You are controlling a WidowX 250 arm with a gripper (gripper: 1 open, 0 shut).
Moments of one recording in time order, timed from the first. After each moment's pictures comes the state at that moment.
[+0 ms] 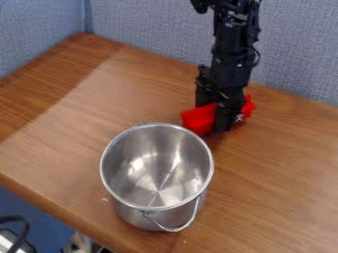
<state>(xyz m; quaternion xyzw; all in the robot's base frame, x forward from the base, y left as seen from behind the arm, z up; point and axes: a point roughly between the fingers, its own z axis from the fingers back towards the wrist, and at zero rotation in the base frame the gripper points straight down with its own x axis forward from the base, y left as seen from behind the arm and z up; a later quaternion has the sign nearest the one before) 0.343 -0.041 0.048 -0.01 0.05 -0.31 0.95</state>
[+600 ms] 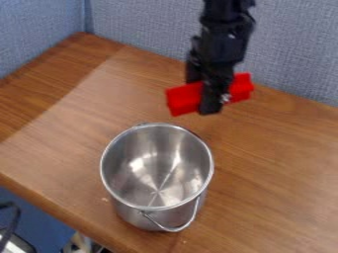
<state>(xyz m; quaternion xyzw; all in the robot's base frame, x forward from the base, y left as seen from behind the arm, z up) 0.298 -0.025 0.121 0.01 0.00 -0.35 0.94</state>
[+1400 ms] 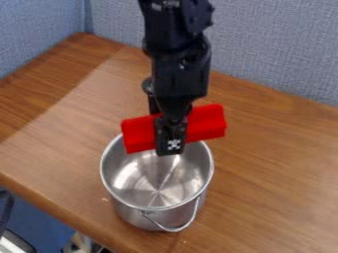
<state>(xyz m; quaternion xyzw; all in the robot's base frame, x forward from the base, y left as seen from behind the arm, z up) 0.221 -0.034 0.103 0.00 -0.01 -0.46 0.89</state>
